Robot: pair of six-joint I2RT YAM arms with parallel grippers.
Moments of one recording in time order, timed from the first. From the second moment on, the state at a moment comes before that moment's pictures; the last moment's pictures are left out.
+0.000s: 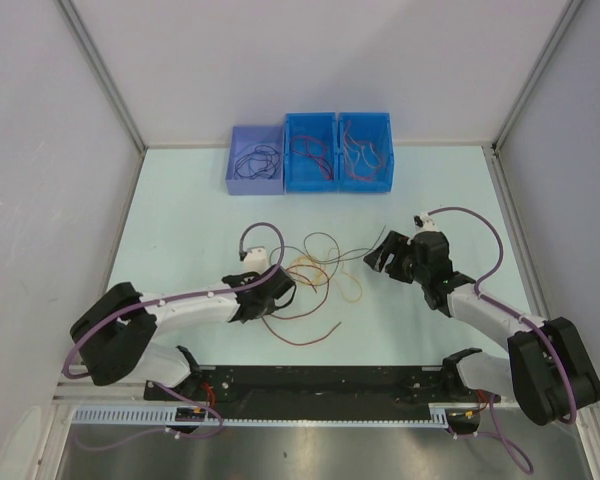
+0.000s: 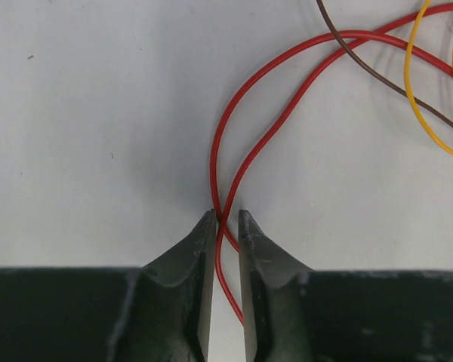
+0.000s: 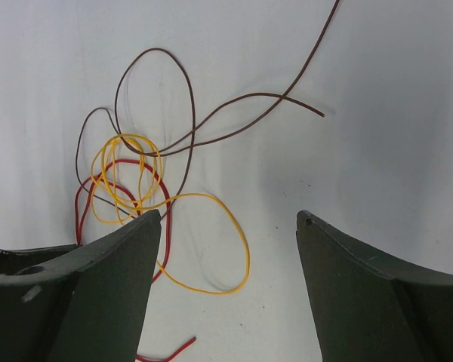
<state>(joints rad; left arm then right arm) -0.90 1.39 0.63 -0.46 -0.51 -0.97 0.36 1.19 0.46 0.16 -0.15 0.71</state>
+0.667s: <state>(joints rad) -0.90 1.31 0.96 -0.88 -0.66 -0.95 0.34 1.19 0.45 0.17 -0.19 0.70</state>
